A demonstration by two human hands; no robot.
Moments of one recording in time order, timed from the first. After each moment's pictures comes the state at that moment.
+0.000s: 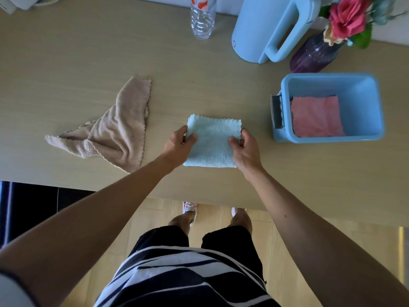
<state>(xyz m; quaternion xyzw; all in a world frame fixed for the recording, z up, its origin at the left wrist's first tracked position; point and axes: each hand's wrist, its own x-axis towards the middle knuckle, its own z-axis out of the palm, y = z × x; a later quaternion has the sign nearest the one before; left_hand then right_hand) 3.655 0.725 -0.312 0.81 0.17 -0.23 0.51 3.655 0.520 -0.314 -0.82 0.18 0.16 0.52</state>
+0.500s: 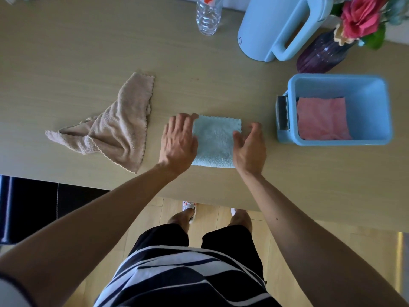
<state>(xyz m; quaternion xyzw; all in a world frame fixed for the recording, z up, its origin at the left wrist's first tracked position) 3.649 0.721 -0.311 0.97 -0.05 0.03 0.22 3.656 0.530 -0.323 -0.94 0.15 0.00 0.29</state>
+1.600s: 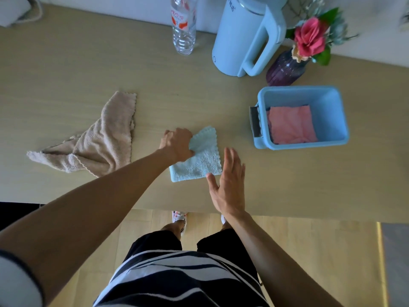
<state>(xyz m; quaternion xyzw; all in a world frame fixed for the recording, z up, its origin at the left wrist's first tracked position) 3.708 0.693 -0.300 0.96 -0.07 -0.25 0.13 3.581 0.531 -0.291 -0.96 0.05 0.08 0.26</state>
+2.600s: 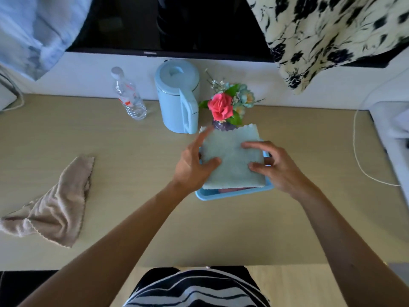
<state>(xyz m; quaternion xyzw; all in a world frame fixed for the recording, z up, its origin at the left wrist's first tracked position) 3.745 0.489 -0.156 0.80 -0.03 -0.08 0.59 3.729 0.257 -0.123 -0.79 0.03 0.17 0.58</state>
